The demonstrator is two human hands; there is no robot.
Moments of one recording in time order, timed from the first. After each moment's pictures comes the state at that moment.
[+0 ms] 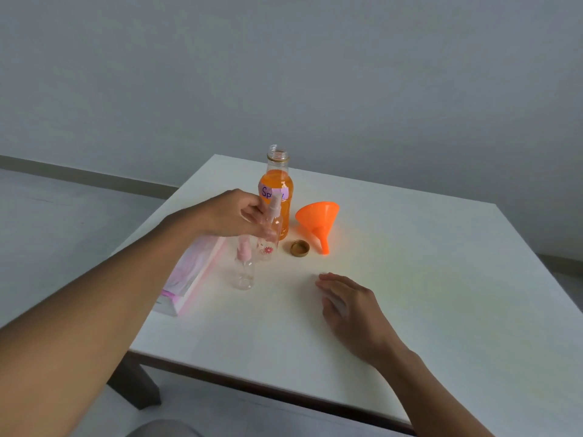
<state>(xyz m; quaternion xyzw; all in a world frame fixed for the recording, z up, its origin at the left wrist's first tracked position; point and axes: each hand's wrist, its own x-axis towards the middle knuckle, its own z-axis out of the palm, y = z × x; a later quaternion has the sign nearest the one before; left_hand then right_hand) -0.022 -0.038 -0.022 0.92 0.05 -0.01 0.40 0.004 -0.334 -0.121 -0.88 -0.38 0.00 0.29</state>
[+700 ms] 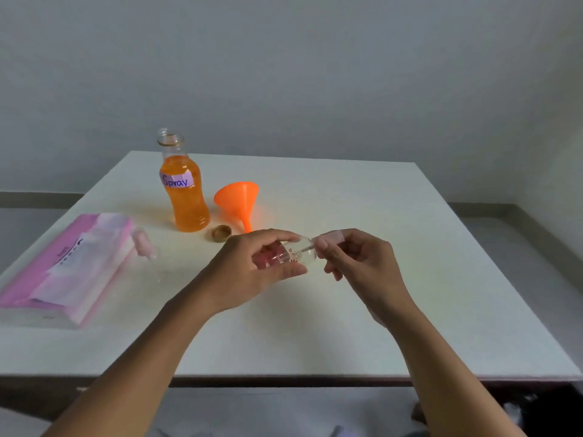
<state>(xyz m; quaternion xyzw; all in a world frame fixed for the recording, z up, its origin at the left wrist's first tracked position) -0.045 -0.235 -0.054 0.87 -0.02 0.06 0.49 0.014 -0.440 -0.057 -0.72 -0.17 0.07 0.66</state>
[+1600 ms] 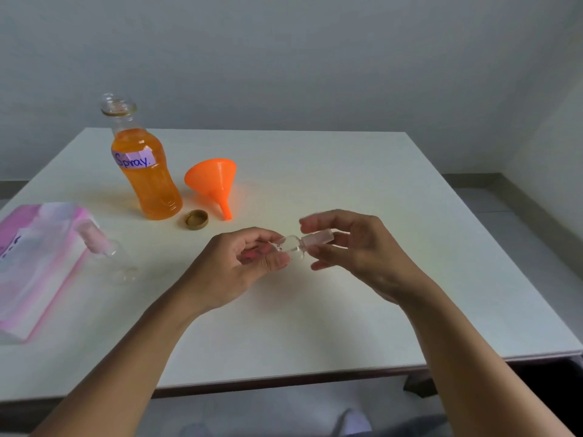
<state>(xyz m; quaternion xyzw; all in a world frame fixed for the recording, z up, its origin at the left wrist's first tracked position) -0.026 -0.236 -0.087 0.82 0.01 0.00 0.57 0.046 -0.459 -0.073 -0.73 -0.23 0.18 0.62</state>
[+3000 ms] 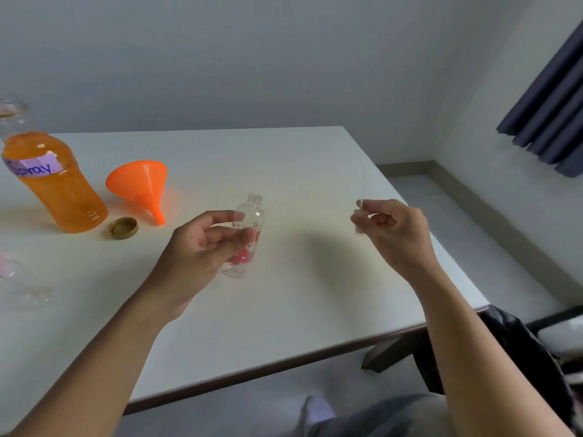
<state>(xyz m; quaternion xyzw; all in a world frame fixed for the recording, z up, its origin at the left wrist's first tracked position) -0.009 -0.289 -0.078 0.71 0.03 0.01 0.71 0.066 -0.580 -0.086 -0.87 -0.03 -0.13 0.48</state>
